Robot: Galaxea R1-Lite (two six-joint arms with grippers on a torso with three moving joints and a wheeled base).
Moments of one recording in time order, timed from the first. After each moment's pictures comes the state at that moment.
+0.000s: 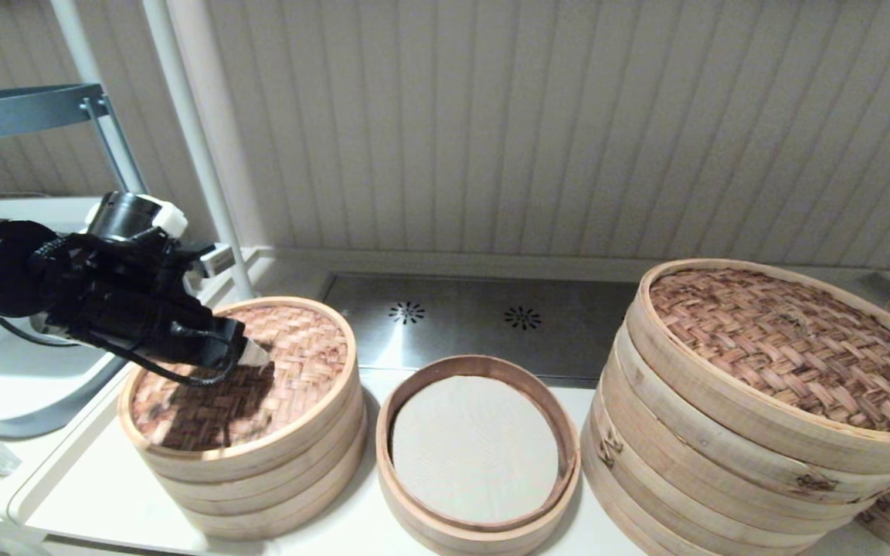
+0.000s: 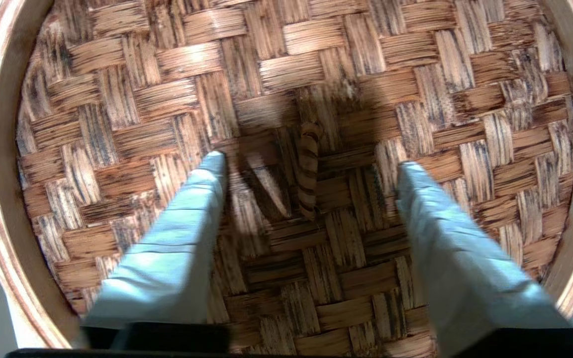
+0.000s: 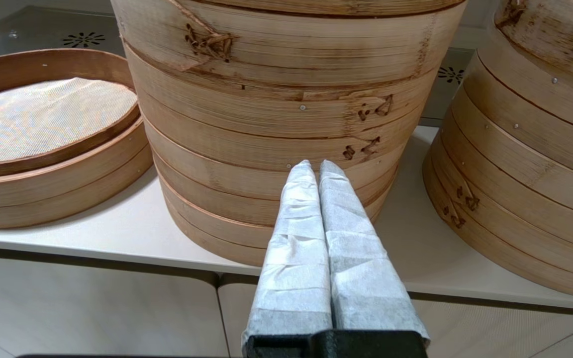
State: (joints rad) left arm -0.17 1.76 -1.22 0.34 -0.10 0.06; right arm -0.01 0.01 0.00 0.02 0.02 -0.04
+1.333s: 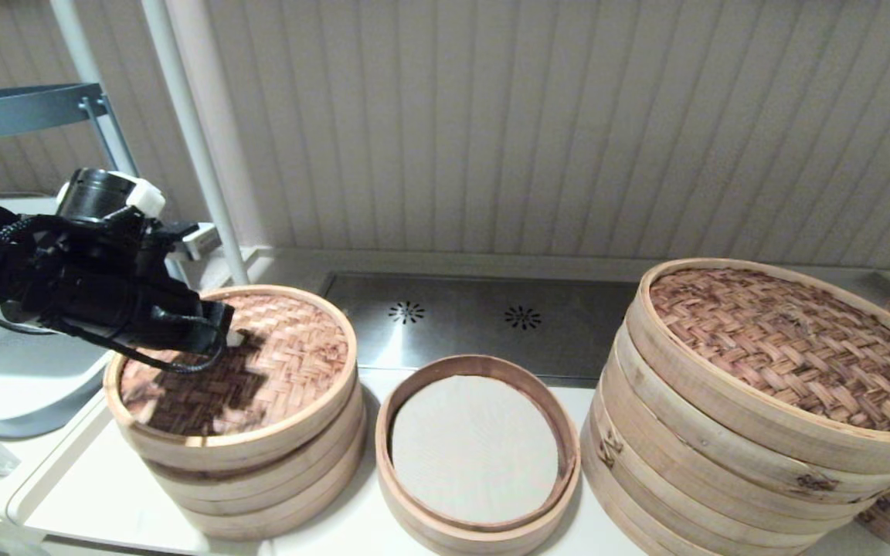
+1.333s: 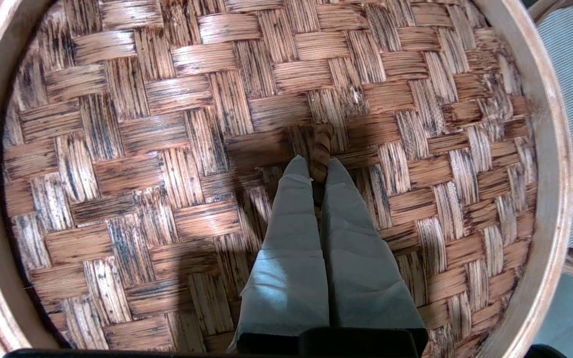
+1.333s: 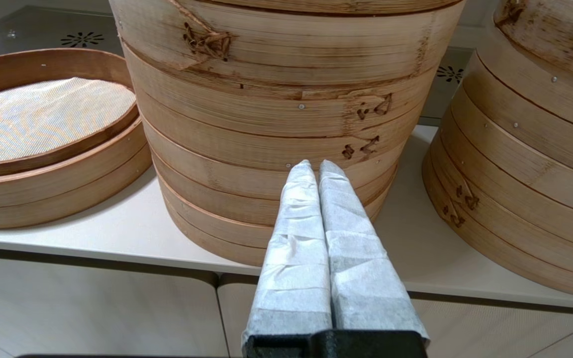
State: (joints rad) left arm -0.16 1.70 -1.24 0.35 -0.11 0.06; right arm -0.01 0.01 0.00 0.02 0.02 -0.04
